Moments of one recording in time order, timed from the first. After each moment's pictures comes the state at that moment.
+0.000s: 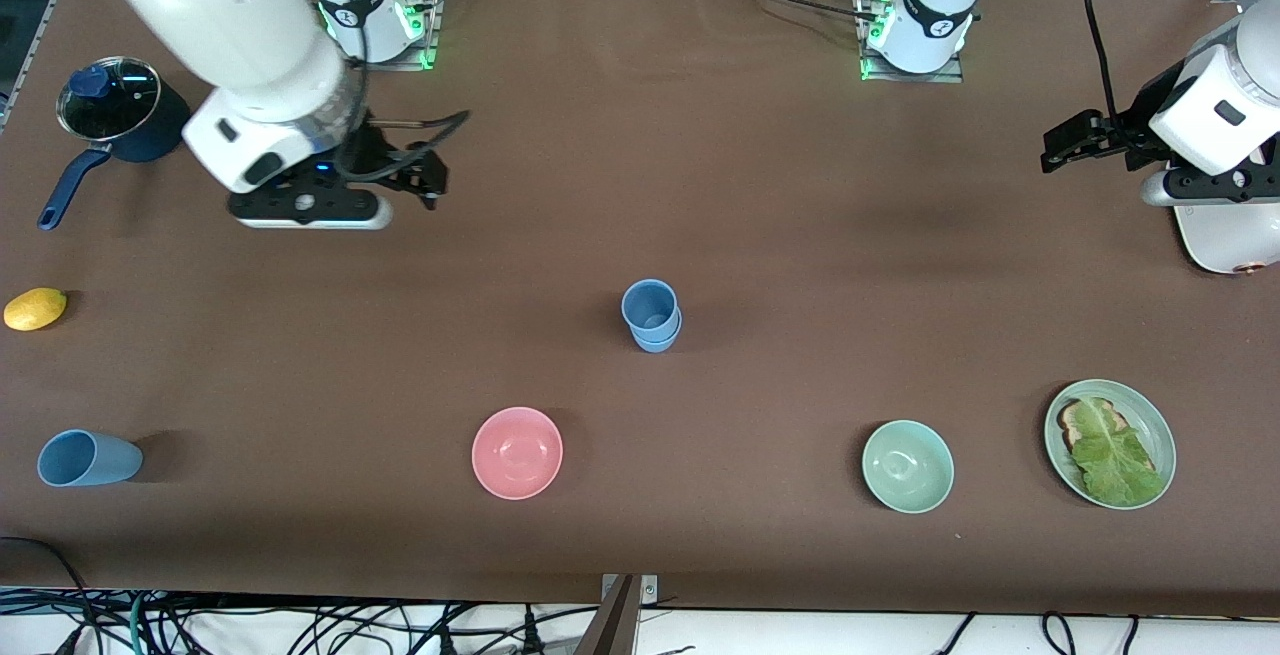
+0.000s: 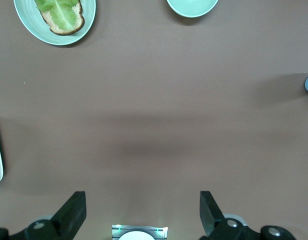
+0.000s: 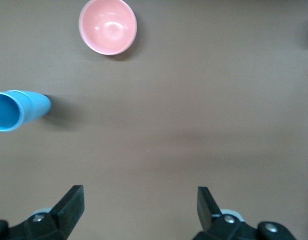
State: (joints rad) left arm 0.00 0.00 -0.05 -1.62 -0.02 1.46 -0.11; right arm 0.28 0.18 0.14 -1.43 -0.06 1.58 0.41
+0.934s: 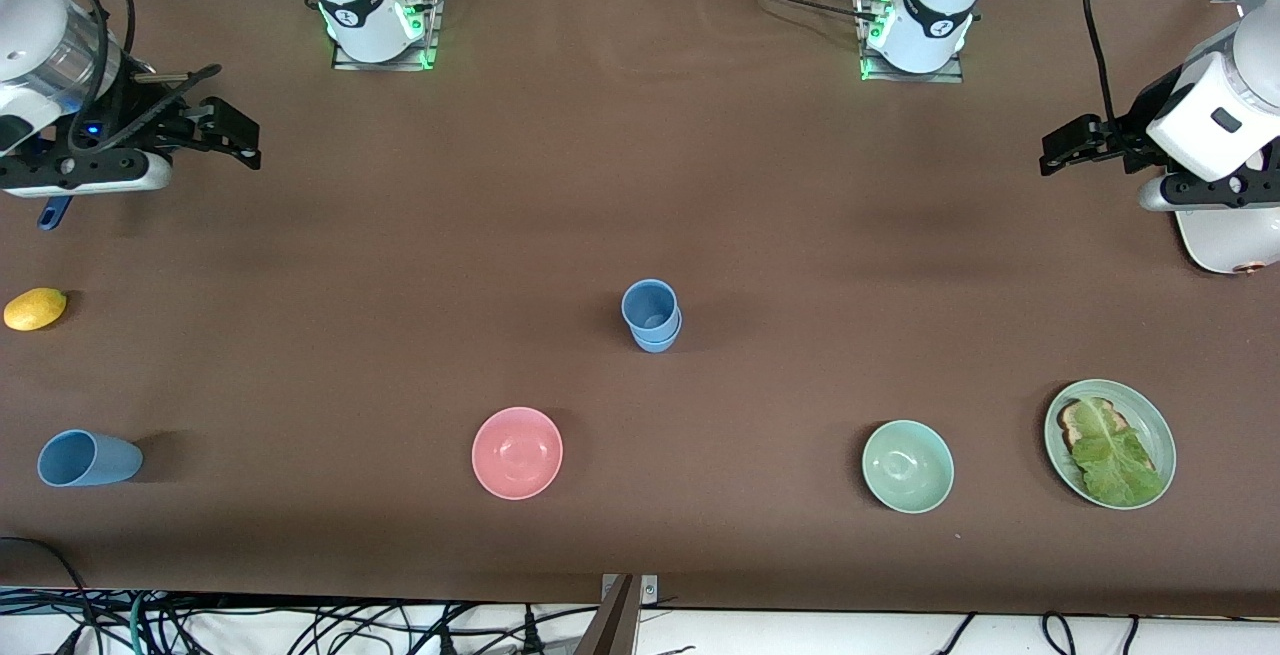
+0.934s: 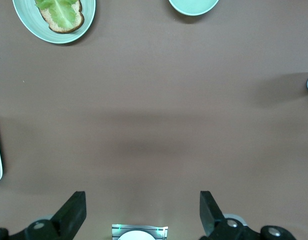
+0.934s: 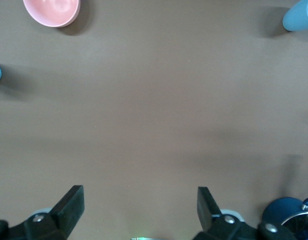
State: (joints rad) left arm 0.00 0.01 -0.05 -1.62 -0.02 1.46 -0.11; right arm 0.03 0.02 0.11 -1.58 0.00 1.53 0.07
